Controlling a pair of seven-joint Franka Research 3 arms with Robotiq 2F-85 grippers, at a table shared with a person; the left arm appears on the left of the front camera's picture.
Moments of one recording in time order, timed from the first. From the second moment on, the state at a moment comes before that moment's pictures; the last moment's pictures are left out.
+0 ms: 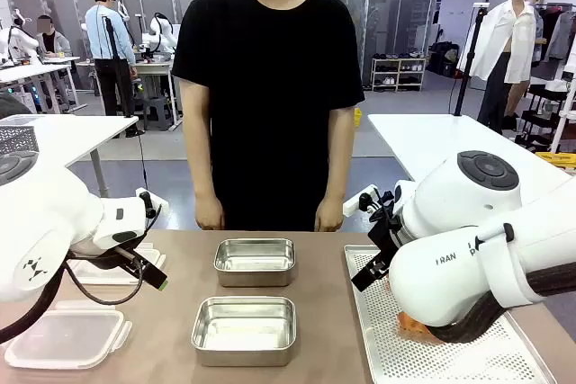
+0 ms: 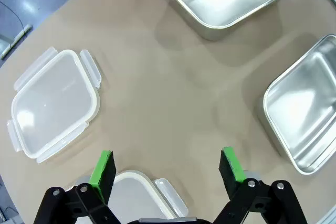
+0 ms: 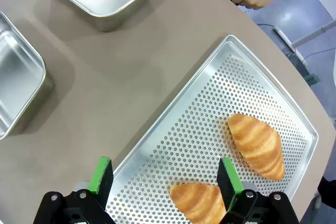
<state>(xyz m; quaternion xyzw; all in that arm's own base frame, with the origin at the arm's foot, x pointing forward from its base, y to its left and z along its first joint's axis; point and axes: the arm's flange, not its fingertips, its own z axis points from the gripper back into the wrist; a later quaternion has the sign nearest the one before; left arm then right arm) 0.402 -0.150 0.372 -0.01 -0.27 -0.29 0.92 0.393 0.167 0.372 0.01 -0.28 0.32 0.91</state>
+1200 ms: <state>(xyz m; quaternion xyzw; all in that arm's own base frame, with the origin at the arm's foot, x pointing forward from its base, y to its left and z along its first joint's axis) 0.401 -0.151 0.372 -0.01 -0.27 -0.29 0.92 0.393 0.167 0.372 0.01 -0.28 0.32 0.90</state>
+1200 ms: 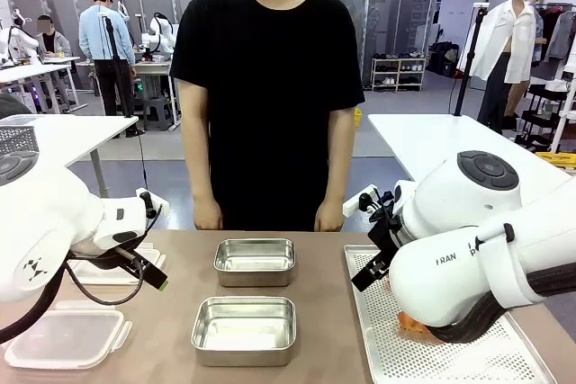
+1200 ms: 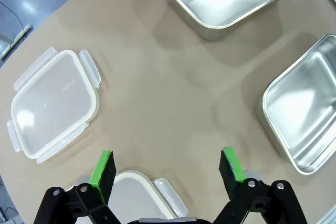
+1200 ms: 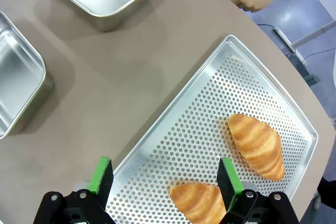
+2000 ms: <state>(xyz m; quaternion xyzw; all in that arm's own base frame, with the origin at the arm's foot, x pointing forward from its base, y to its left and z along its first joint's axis) 0.346 -0.062 0.624 -0.10 -0.21 -0.32 0.92 0.334 0.032 0.606 0.07 -0.27 0.31 0.91</state>
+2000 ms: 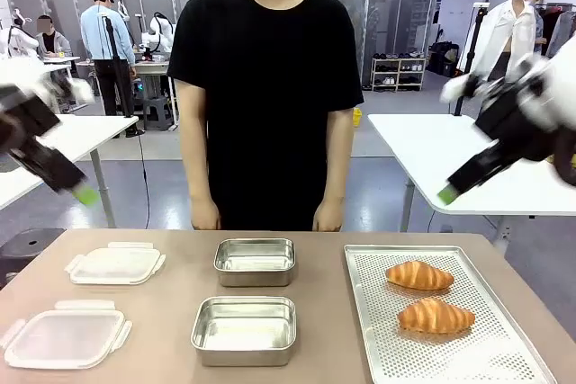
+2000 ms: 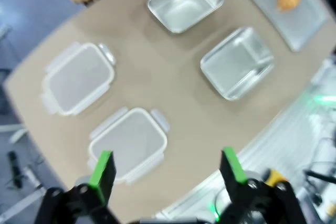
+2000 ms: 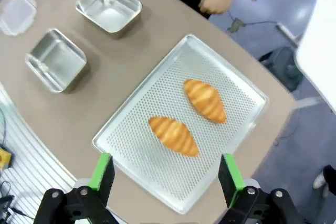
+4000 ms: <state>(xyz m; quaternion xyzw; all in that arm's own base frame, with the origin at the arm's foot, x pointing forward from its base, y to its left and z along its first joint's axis) 0.168 0.010 0.850 -0.05 -0.36 -0.25 0.90 0.162 0.021 0.746 -0.05 -0.33 0.44 0.84</state>
